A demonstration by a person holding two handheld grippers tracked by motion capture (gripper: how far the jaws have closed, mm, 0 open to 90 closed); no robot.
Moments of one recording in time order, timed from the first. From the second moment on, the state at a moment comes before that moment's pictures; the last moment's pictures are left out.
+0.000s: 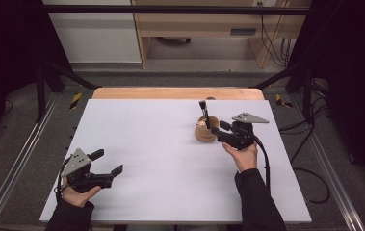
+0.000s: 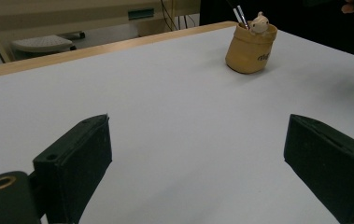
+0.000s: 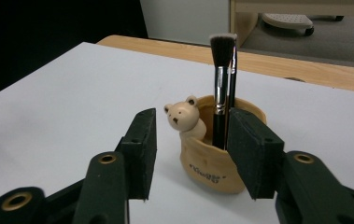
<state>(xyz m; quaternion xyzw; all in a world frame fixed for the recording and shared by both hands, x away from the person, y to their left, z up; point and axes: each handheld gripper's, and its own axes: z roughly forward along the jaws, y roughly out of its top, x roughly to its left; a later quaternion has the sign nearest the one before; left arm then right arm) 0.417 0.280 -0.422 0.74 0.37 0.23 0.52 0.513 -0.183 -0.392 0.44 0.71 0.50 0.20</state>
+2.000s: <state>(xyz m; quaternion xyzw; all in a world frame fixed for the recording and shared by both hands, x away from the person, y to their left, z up) 0.417 0.280 -0.426 0.74 0.37 0.23 0.51 0.411 -0.244 -0.415 0.40 0.72 0.52 0.23</state>
